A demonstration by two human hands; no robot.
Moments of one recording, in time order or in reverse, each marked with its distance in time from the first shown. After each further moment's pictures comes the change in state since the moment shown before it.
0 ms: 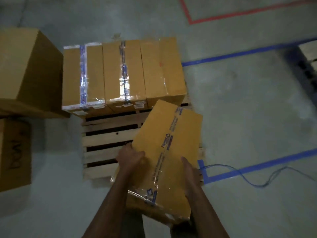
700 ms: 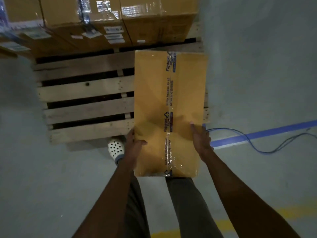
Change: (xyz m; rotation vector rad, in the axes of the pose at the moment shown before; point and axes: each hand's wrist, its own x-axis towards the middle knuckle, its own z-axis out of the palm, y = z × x) left_hand 0.088 -0.086 0.258 -0.615 -0.330 -0.412; right_hand 0.267 0.010 0.030 -0.497 0.010 -0.234
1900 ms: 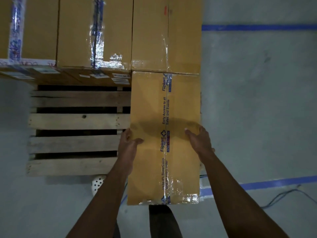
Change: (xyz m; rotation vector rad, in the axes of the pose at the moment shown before) left_hand 0.050 0.163 0.018 -0.359 0.114 0.127; right_hand 0.079 -0.170 -0.048 -0.156 0.072 -0.302
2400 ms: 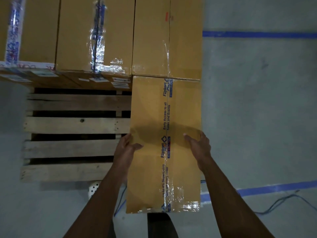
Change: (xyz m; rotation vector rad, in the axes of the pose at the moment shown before) left_hand 0.010 0.000 -0.016 0.030 -0.098 0.031; right_hand 0.002 0.001 0.012 0.176 0.000 0.039
